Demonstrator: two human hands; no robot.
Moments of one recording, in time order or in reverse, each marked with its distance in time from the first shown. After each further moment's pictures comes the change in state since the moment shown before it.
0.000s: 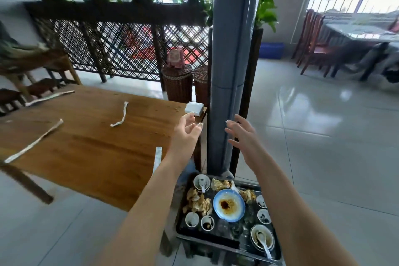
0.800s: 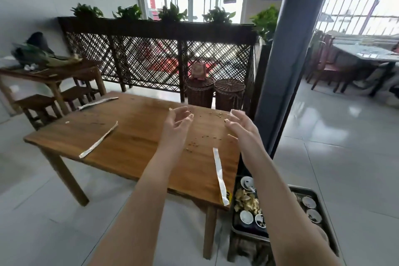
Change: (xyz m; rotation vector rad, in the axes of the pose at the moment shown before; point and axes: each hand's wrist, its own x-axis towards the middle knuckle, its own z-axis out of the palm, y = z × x) left_hand -0.044 -0.012 -0.312 -0.229 0.120 0.019; right_hand -0.108 -0.037 0.289 0.067 0.019 -0.210
